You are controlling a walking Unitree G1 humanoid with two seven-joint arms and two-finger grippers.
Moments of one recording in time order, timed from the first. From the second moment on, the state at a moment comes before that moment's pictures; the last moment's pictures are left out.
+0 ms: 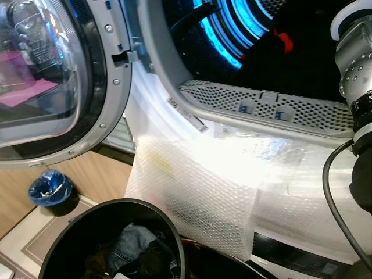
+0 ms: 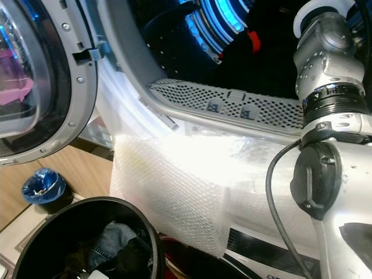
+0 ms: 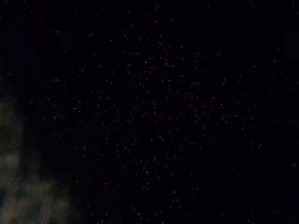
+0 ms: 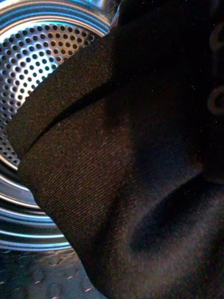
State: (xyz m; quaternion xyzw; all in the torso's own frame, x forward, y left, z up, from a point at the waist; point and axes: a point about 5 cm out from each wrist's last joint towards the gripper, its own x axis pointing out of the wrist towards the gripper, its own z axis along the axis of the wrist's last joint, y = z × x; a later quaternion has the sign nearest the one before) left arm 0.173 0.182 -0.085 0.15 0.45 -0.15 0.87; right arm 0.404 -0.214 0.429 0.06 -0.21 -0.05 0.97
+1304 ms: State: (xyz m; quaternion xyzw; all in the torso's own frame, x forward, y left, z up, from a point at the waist) left arm 0.180 0.180 -0.080 0.15 0.44 -0.17 0.87; right arm 0.333 -0.249 0.418 -0.55 -0.30 -0.24 0.74
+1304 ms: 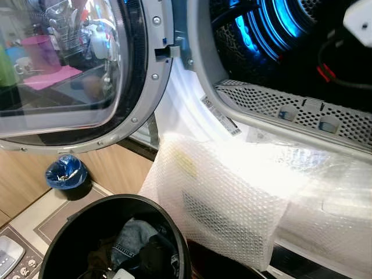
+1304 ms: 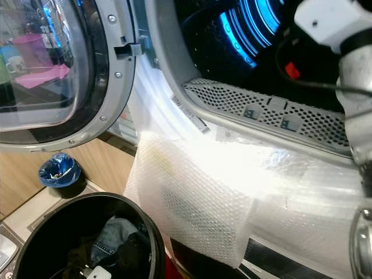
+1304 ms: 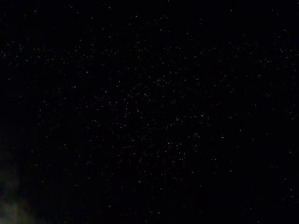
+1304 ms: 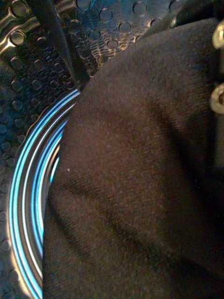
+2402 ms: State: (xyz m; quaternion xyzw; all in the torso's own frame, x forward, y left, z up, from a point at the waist) left arm 0.180 0.183 -0.079 0.15 0.43 -0.18 0.87; right arm 0.307 -0.293 0.412 -0.30 -0.32 -0.29 0.85
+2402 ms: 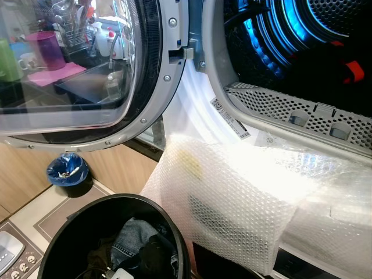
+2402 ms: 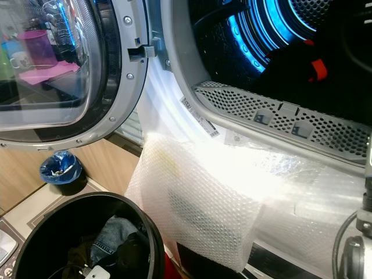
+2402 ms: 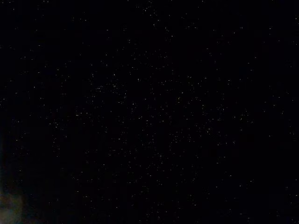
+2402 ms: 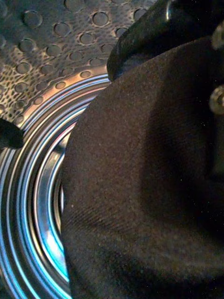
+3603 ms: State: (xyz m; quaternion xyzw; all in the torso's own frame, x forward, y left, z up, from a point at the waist) left arm 0.189 0.179 -0.074 0.15 0.41 -0.19 0.88; right arm 0.277 -0.264 0.382 -0.76 -0.20 -0.07 0.62
